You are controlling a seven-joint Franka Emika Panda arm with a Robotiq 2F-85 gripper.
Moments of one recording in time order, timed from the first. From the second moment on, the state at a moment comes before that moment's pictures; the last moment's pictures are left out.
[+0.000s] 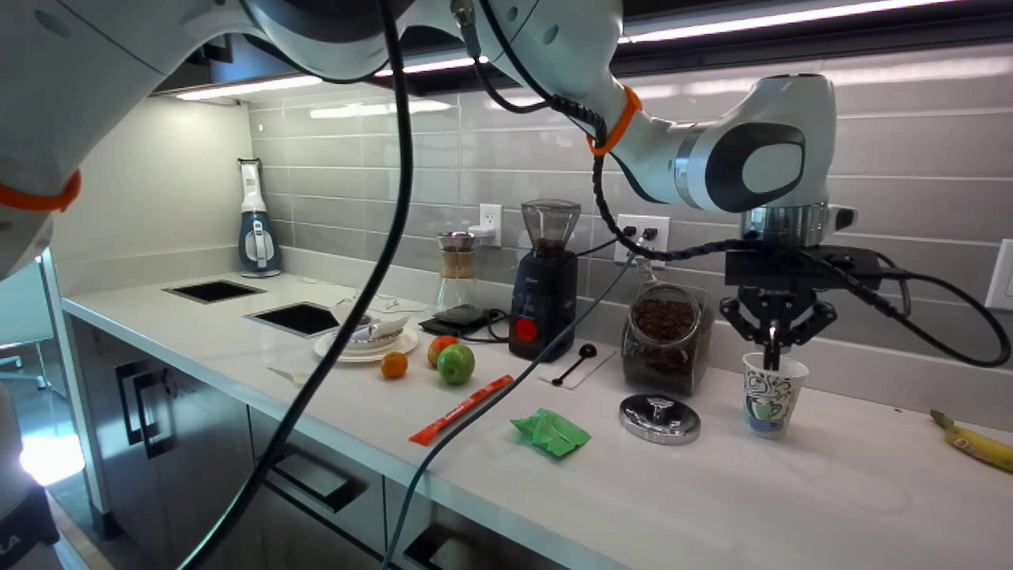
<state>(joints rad) -0.70 0.74 0.02 -1.31 0.05 2.29 -0.81</state>
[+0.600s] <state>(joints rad) -0.57 0.54 -0.11 -1.72 -0.12 2.65 -0.81</state>
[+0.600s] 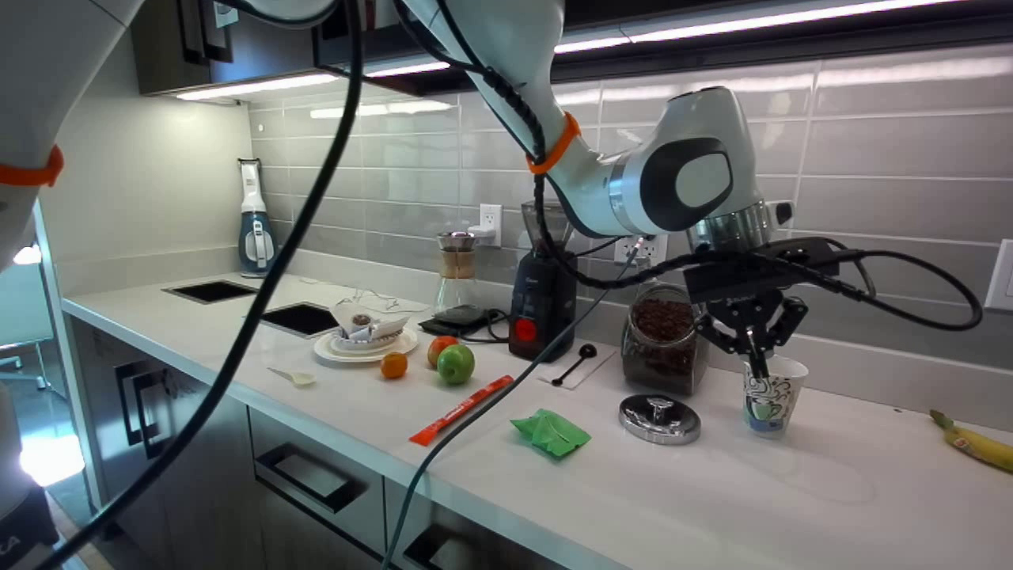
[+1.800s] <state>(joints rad) -0.34 0.32 -0.18 -1.99 -0.30 2.73 -0.85</state>
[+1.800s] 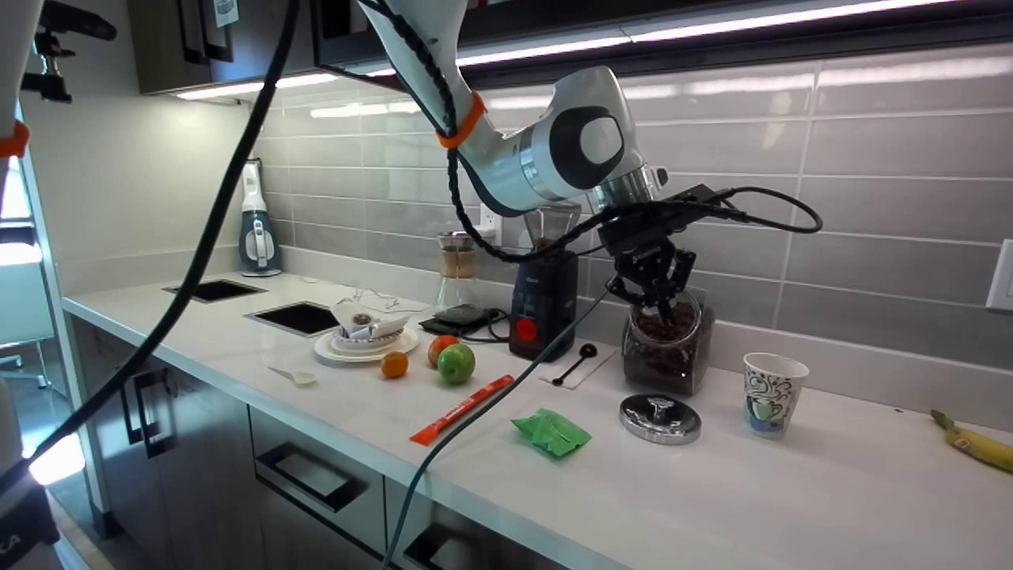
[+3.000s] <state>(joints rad) -0.22 0.57 -0.29 -1.77 -0.65 2.83 -0.52</state>
